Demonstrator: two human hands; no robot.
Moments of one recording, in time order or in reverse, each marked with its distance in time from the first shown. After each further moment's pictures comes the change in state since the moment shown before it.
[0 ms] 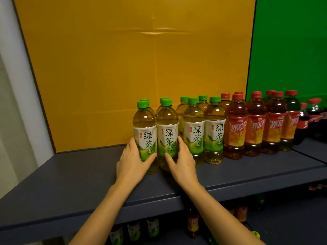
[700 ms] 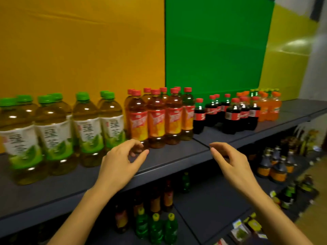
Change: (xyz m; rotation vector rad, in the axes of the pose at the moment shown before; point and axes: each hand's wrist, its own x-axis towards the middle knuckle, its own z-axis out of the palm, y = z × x) left_hand -0.075 0.205 0.102 -0.240 -0.097 0.447; right_hand -0.062 0.140 -0.350 -0.202 0.161 0.147
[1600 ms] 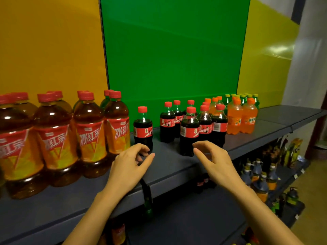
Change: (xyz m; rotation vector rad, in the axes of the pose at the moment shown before) left_hand 0.127 0.097 0.247 -0.147 -0.056 -0.020; right_hand 0.170 0.173 -0.085 -0.081 -0.063 -0.120
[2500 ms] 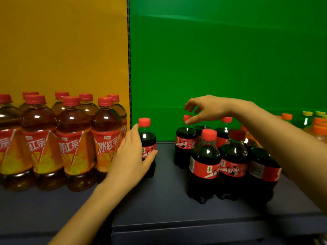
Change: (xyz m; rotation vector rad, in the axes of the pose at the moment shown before) left_hand 0.086 0.017 0.052 0.423 0.212 -0.229; right_hand 0.271 -0.009 -0.004 -0.447 -0.734 -0.454
